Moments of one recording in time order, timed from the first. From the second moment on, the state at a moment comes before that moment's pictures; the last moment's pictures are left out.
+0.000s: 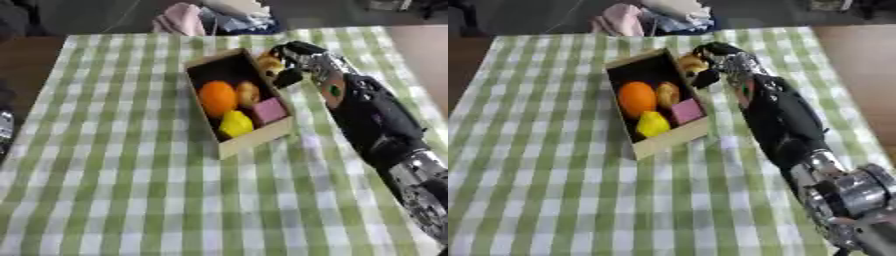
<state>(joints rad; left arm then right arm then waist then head) -0.15 0.23 0.06 -1.98 -0.36 0.08 -0.03 -1.08 -0.27 0.04 -0.60 1.09 -0.03 0.32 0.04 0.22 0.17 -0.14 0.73</state>
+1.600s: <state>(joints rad) -0.15 0.23 0.06 -1.98 -0.36 0.09 -0.01 -1.07 -0.26 0.07 -0.67 1.24 -0.08 0.00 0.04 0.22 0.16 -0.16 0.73</state>
